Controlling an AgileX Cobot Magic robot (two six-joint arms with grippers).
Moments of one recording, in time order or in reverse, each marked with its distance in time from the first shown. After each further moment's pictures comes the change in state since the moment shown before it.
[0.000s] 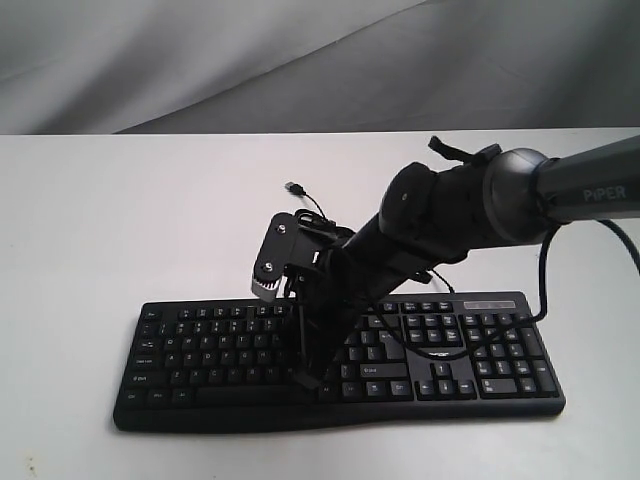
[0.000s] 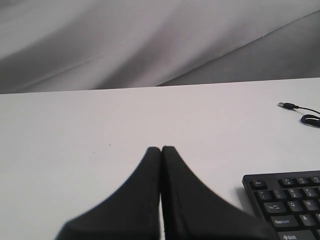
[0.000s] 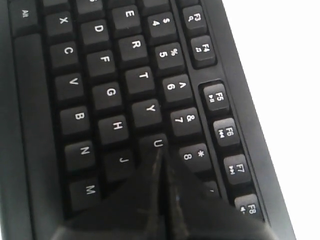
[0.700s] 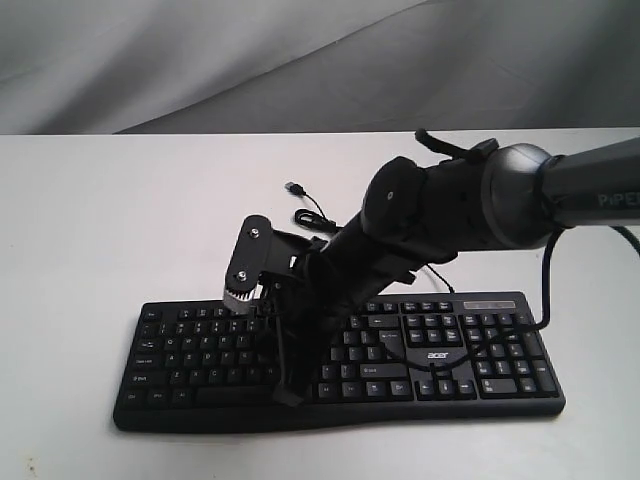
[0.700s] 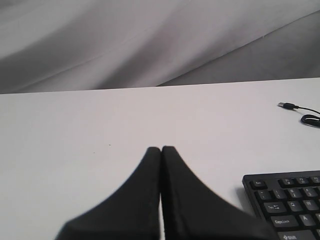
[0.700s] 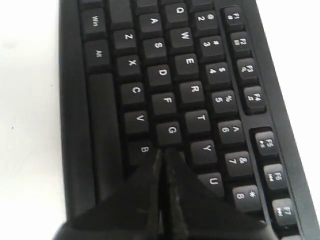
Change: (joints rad) left arm 0.000 0.000 0.000 0.000 0.000 0.000; right arm 0.071 -0.058 0.000 -0.013 0.038 0.022
